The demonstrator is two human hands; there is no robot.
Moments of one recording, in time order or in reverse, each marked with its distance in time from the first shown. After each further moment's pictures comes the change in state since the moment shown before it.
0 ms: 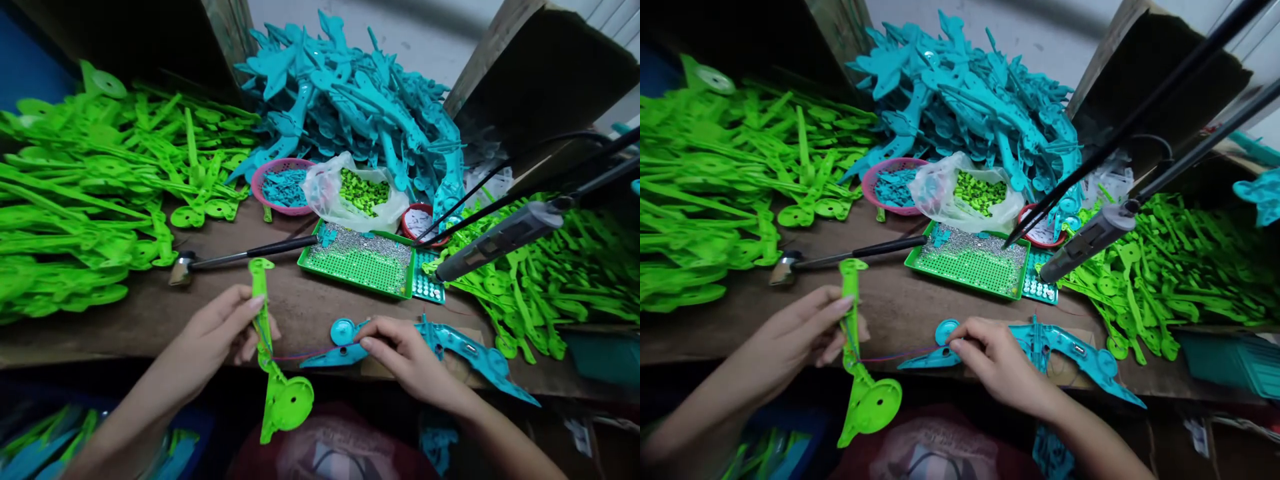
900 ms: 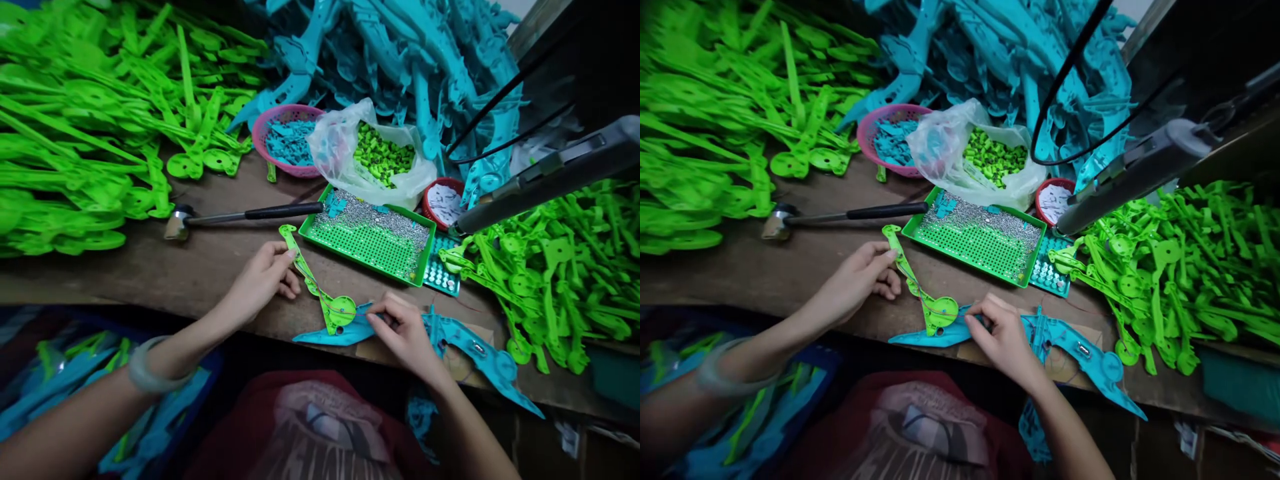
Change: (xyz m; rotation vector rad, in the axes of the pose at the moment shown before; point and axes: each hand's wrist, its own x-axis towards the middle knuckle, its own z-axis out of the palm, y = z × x) left_hand 0.051 -0.044 0.034 0.100 0.123 -0.044; right_hand 0.008 0.064 -0.002 -0.145 0.133 -0.100
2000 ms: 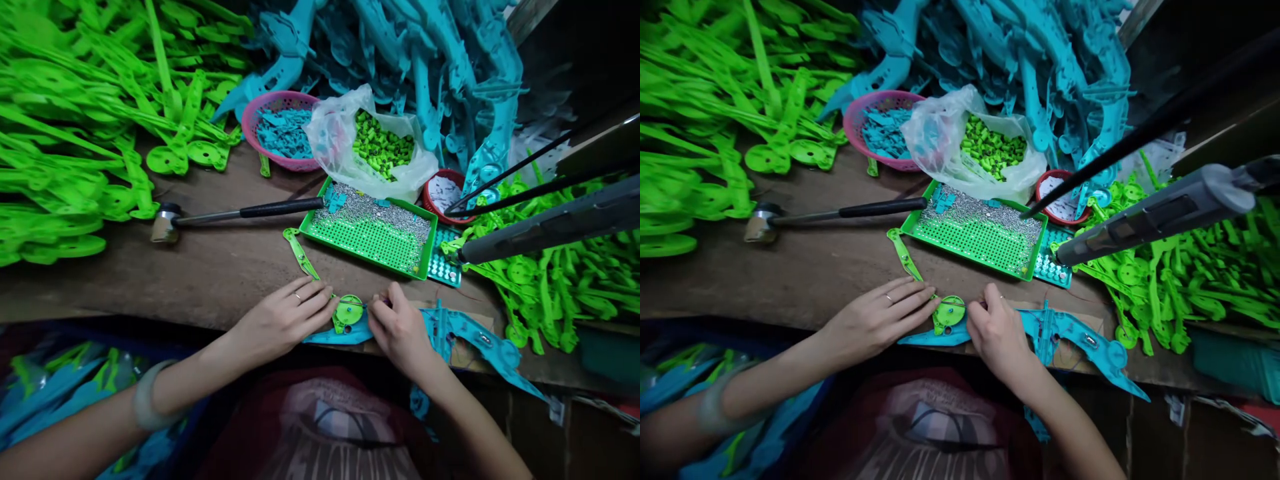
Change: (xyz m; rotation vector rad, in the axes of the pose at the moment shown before) left_hand -0.026 -0.022 -0.011 0.804 -0.493 1.097; right_hand -0.002 -0.010 0.023 -0.757 0.067 -0.216
